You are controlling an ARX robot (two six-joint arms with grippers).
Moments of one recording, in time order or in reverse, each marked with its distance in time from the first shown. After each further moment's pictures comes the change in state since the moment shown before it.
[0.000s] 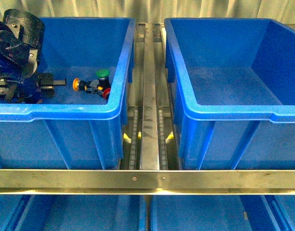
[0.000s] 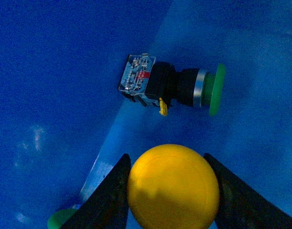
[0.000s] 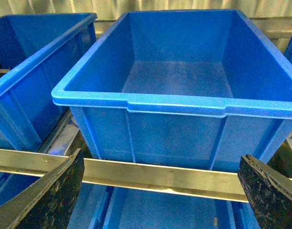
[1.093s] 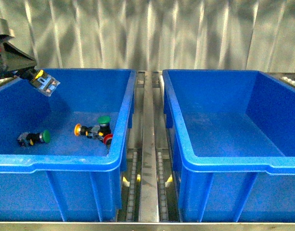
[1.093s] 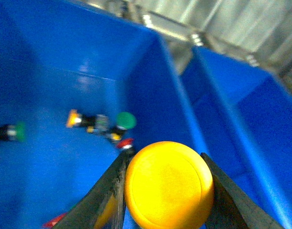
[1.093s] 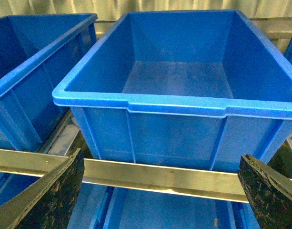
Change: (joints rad) left arm 0.088 -0.814 -0.776 0.496 0.969 -0.094; right arm 0.000 0.000 0.000 0.000 0.000 0.000
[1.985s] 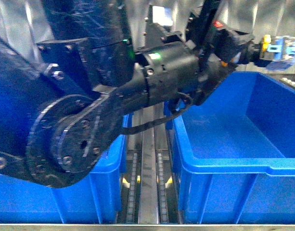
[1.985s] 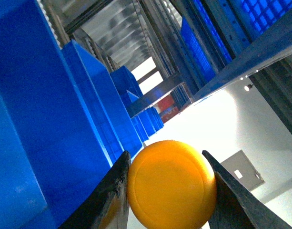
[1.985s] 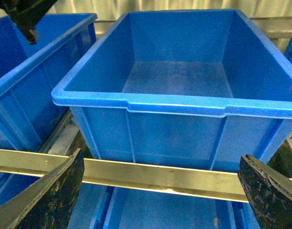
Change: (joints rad) left arm -0.601 0.465 0.247 0.674 0.108 -0.771; right arm 0.000 0.000 0.000 0.000 0.000 0.000
